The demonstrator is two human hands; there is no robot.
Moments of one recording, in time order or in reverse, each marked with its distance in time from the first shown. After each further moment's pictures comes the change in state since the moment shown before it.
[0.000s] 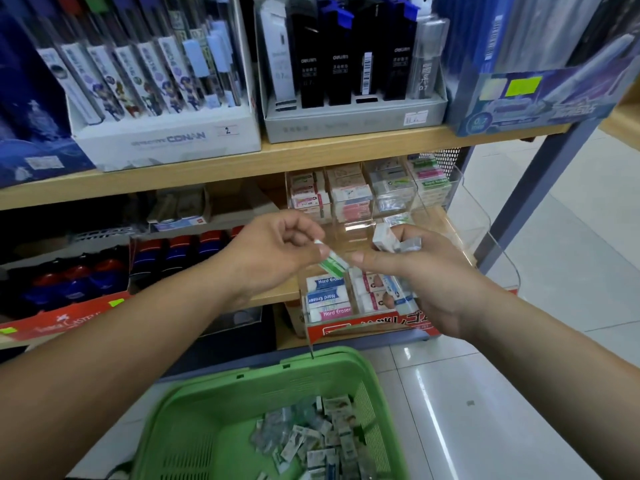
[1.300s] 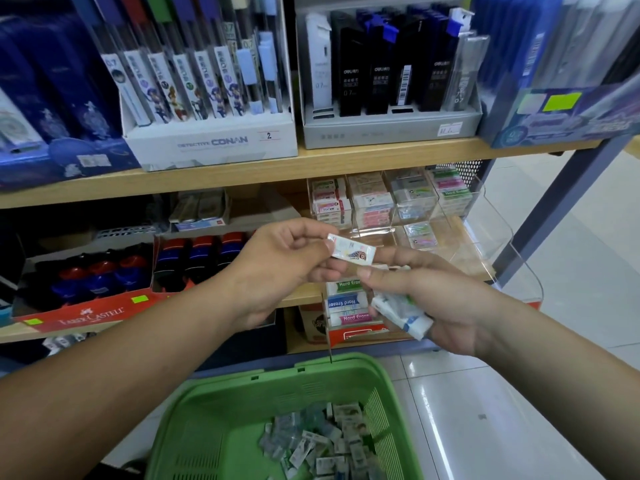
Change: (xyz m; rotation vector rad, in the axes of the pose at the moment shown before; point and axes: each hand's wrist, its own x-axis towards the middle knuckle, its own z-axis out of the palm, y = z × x) left_hand -0.022 -0.004 -0.006 -0.521 -0.019 -0.052; right_hand -0.002 0.005 0.023 0.127 -0.176 0.192
